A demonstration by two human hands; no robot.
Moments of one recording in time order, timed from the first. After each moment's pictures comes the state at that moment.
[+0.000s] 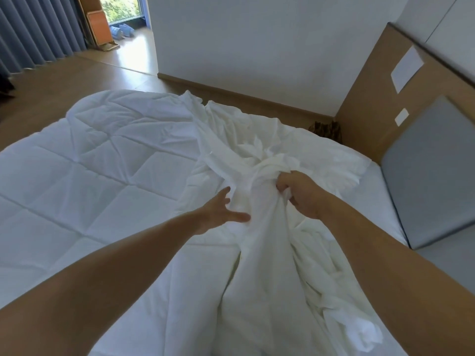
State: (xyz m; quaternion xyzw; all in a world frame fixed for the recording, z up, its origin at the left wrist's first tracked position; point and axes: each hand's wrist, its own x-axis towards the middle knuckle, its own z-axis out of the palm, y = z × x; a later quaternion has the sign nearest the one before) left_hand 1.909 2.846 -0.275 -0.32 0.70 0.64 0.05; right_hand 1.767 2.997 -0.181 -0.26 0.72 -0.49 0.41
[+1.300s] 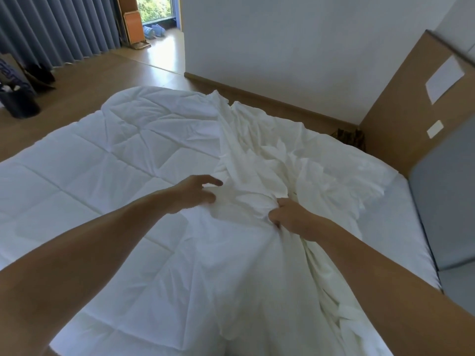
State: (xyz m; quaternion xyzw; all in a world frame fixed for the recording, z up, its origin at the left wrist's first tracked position) left_hand 1.992 2.768 -0.245 -0.36 0.78 0.50 -0.01; right_hand 1.828 2.972 -0.216 -0.32 0.81 -0.28 0.41
